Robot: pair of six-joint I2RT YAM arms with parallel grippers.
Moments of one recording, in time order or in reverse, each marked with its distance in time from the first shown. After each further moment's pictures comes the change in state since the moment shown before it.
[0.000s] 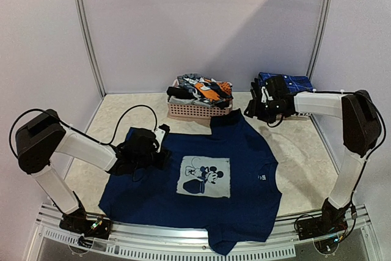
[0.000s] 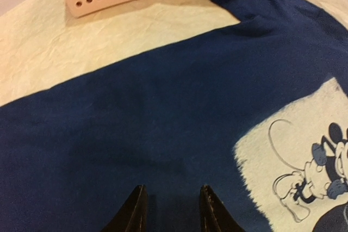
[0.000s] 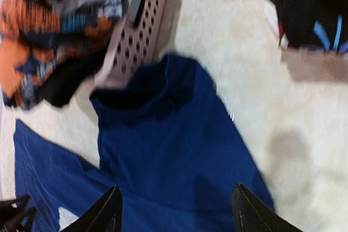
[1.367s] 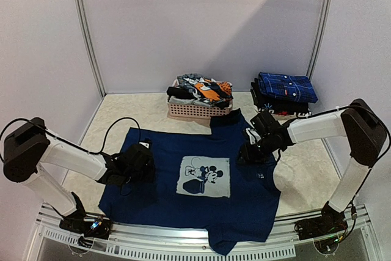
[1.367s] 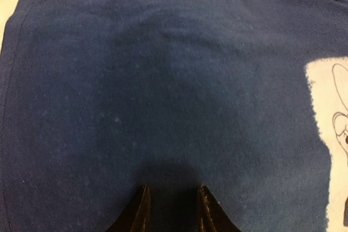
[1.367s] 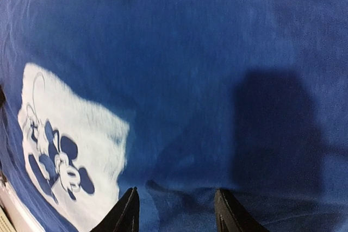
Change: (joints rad) left arm -0.078 -0.147 -0.123 -0.309 -0.176 -0.354; right arm 0.225 -0.114 -0.373 -0.026 -0.110 -0.016
